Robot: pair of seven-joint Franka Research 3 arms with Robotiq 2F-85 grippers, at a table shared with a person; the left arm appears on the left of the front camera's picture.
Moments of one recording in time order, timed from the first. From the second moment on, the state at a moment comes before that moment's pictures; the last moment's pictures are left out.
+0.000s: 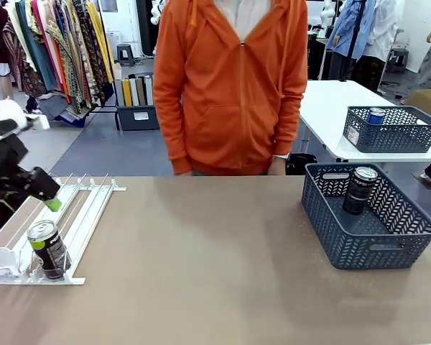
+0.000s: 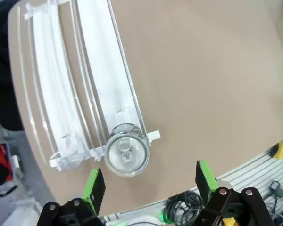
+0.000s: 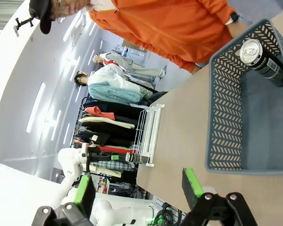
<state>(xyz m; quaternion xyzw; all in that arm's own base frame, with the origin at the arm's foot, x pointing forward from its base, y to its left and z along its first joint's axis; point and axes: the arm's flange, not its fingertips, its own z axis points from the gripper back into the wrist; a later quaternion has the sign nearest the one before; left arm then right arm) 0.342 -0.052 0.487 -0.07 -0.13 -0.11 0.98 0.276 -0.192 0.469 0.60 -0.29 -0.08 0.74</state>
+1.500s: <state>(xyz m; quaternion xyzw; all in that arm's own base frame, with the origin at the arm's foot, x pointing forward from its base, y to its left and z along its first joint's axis) 0.348 -0.045 0.500 -0.04 -0.16 -0.08 0.98 0.276 -0.192 0.469 0.60 -0.29 -0.08 0.74</state>
